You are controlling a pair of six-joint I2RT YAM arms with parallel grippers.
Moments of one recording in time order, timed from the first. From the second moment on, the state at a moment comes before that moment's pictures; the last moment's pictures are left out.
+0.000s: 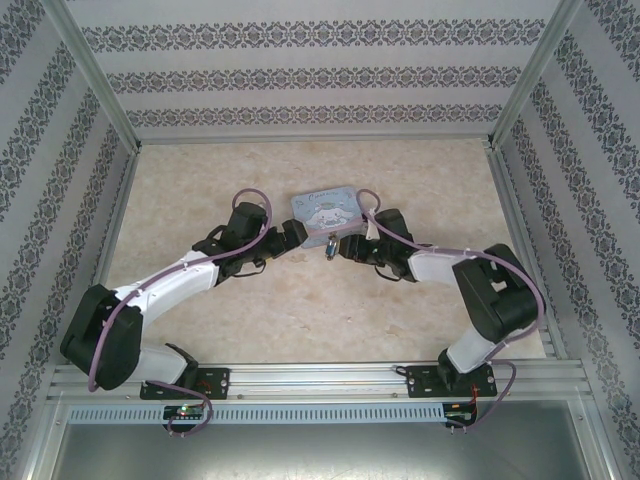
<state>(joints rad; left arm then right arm) -0.51 1.38 0.83 -0.16 0.19 -0.93 0.42 1.60 0.66 0.22 -0.39 0.63</state>
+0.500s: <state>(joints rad) -0.48 1.60 1.19 -0.40 0.06 -0.66 0.50 1.55 0.60 0.32 -0.30 0.78</state>
